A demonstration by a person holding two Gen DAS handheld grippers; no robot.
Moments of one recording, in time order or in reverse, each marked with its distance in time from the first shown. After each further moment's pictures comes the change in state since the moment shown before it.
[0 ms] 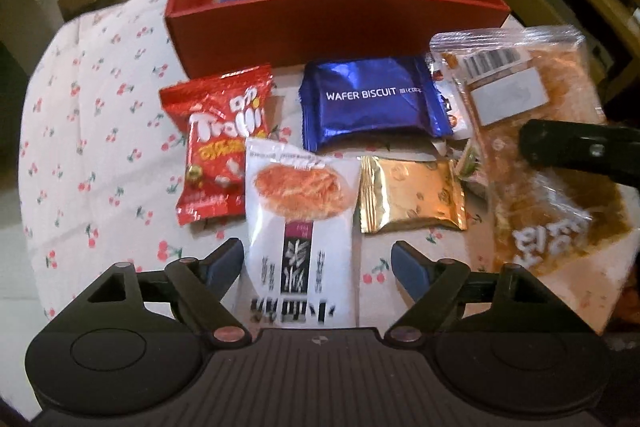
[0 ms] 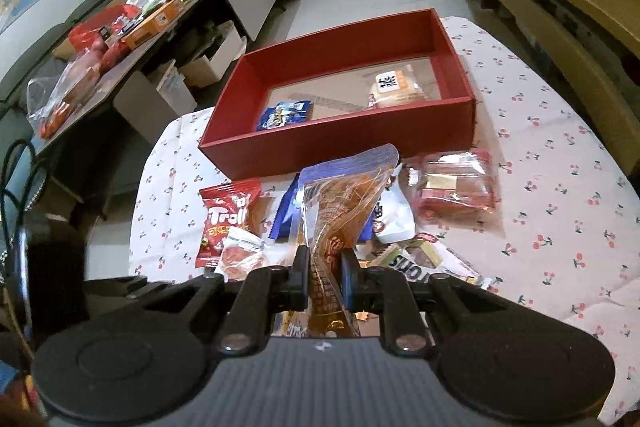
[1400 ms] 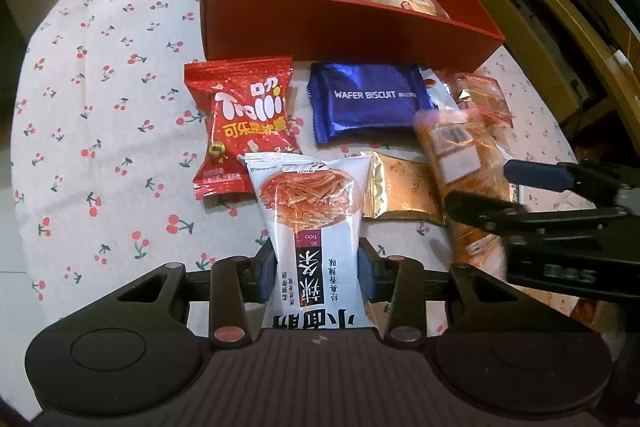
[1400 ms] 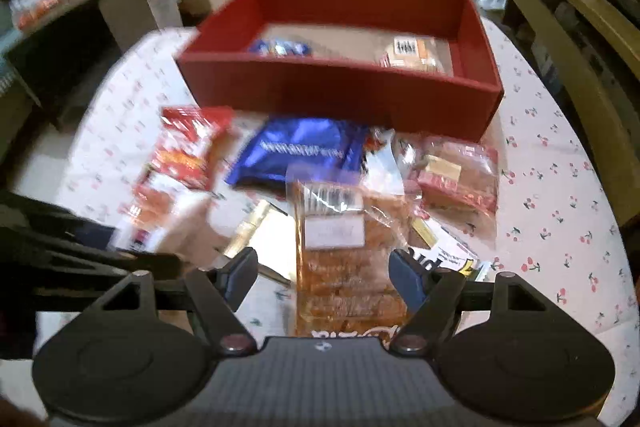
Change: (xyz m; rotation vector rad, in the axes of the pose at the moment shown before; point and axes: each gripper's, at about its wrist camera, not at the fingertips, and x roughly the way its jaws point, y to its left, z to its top) left arm -0.017 0.037 -0.008 -0.106 0.009 -0.157; right arm 0.038 0.013 -0.018 -0.261 0.076 -0.130
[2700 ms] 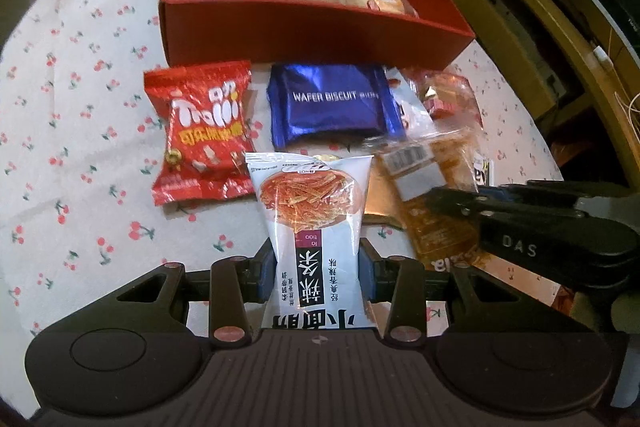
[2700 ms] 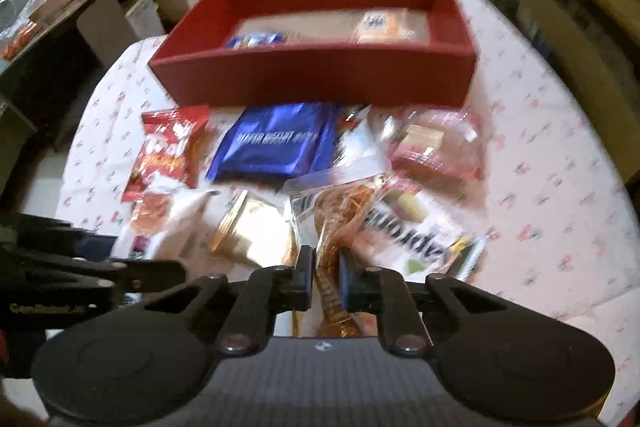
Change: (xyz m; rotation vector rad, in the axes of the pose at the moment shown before) left arm 0.005 -0.013 0.006 0.017 0.026 -0.067; right arm 0.013 -0.016 -0.003 0.114 0.060 0.016
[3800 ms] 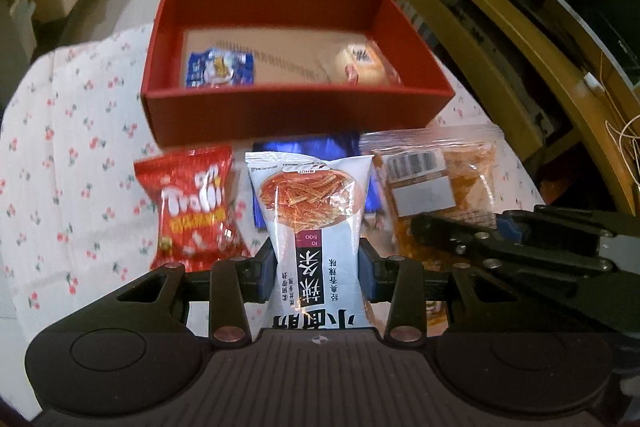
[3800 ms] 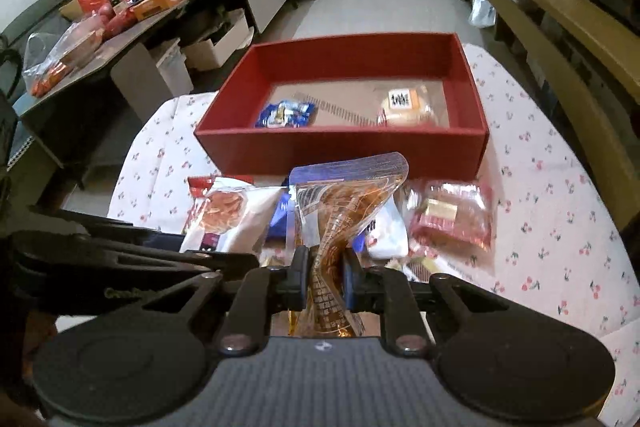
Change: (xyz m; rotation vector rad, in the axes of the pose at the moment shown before) left arm -0.021 -0.022 0.030 0.041 -0.115 0.024; right arm -0.043 0.016 0.024 -0.011 -0.149 0.038
